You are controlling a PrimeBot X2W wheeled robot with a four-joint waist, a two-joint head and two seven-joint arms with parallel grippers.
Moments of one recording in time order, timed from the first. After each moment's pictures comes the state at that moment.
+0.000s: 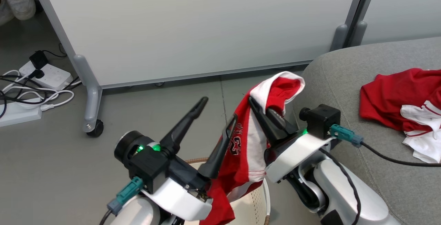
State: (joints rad) left arm -0.24 0.19 -0.53 -0.12 -0.38 -0.01 -0.19; right arm -0.50 -0.08 0.66 0.36 0.60 0.13 -0.21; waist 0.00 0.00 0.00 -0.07
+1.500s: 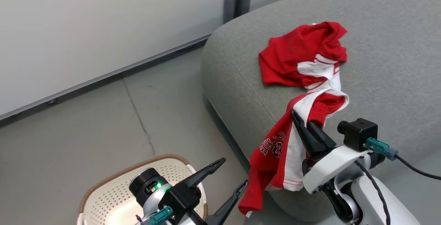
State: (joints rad) left arm -0.17 0.33 -0.73 -0.09 -0.34 -0.07 -0.03; right arm -0.34 -0.16 0.44 0.30 0.49 0.13 -0.11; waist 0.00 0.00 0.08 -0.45
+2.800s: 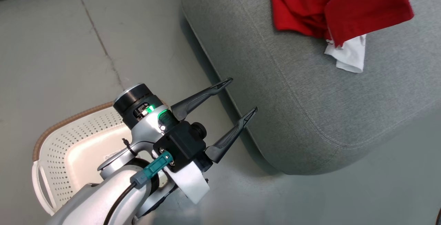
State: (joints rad) left arm -0.50 0.38 -0.72 -0.21 -0.28 -0.09 0.05; right arm -1.09 -0.33 0.02 0.48 0.56 0.13 -0.24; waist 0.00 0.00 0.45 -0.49
